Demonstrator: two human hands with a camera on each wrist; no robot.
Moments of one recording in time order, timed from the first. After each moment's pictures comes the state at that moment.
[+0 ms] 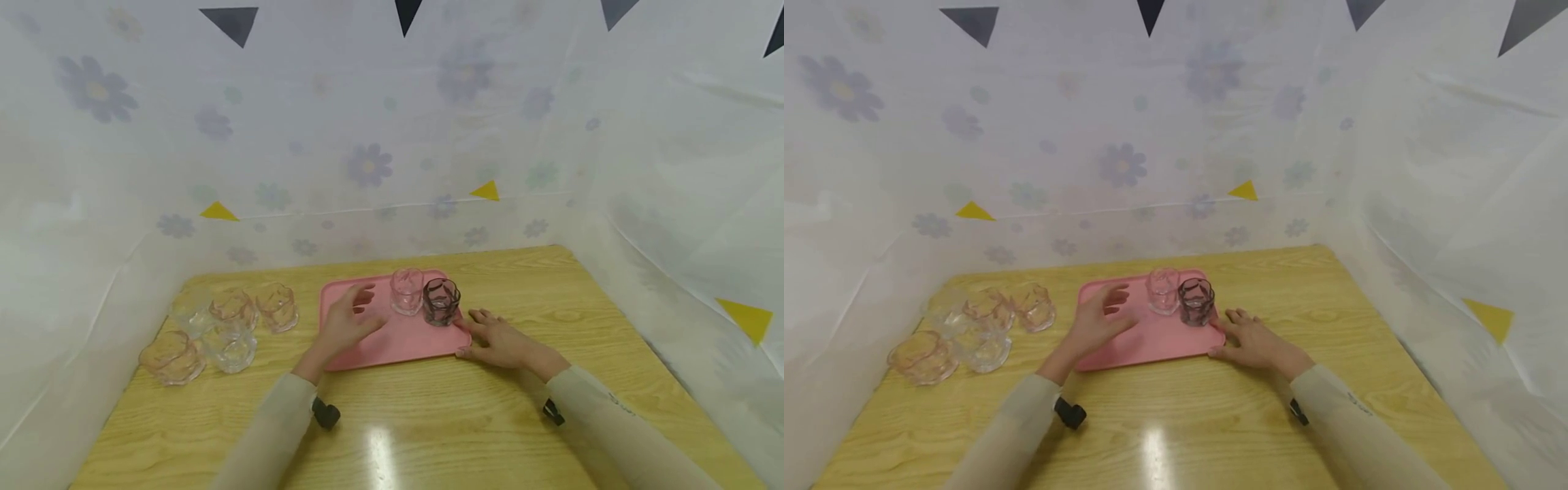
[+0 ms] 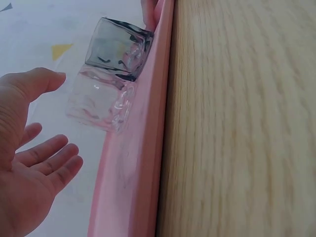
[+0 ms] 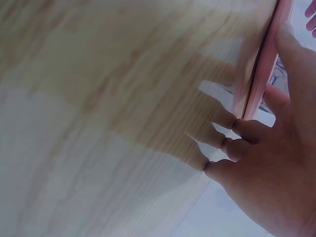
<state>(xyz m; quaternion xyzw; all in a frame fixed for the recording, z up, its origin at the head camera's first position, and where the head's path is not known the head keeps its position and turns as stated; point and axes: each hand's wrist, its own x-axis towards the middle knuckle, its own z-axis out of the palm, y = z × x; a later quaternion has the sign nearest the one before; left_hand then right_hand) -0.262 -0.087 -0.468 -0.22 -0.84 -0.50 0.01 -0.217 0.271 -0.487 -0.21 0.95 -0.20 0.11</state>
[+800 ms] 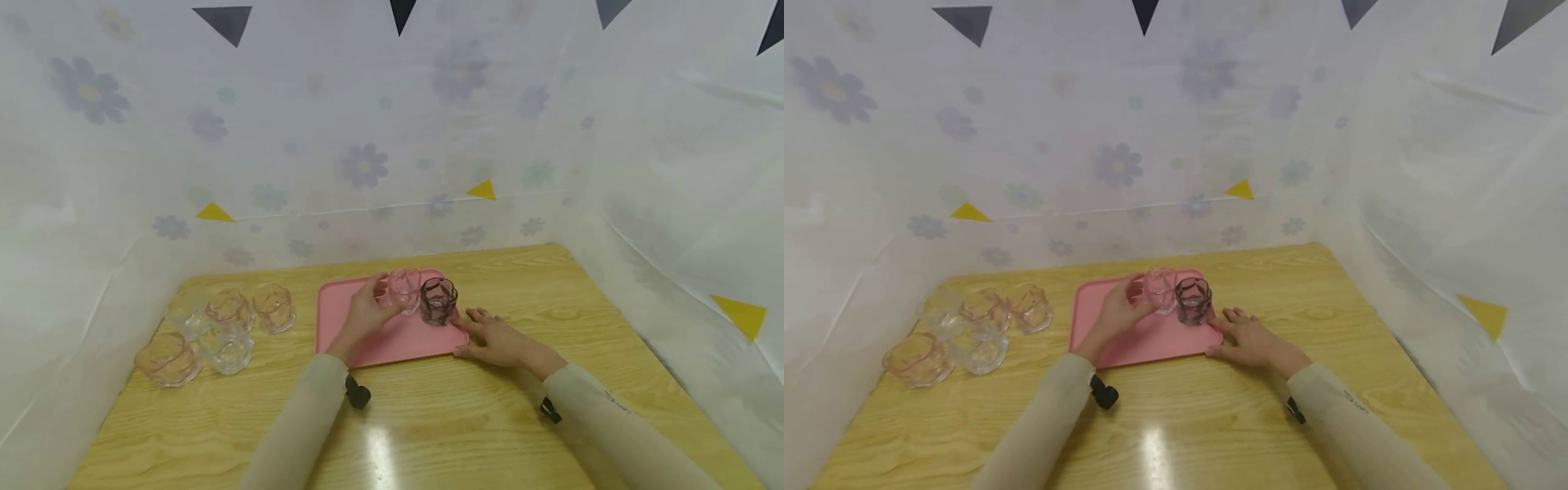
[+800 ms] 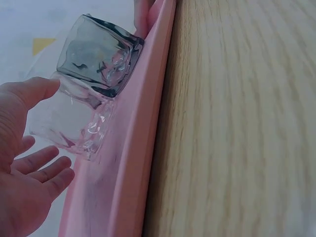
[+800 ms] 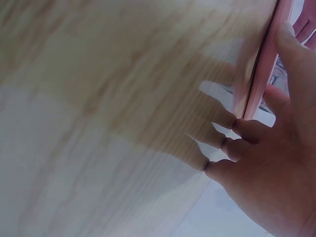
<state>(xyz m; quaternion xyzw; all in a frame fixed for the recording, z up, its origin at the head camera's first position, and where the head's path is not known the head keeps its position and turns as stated) -0.292 -0.034 -0.482 -0.14 -0.85 -0.51 0.00 -0.219 0.273 -0.489 -0.21 0.95 -0.19 0.11</state>
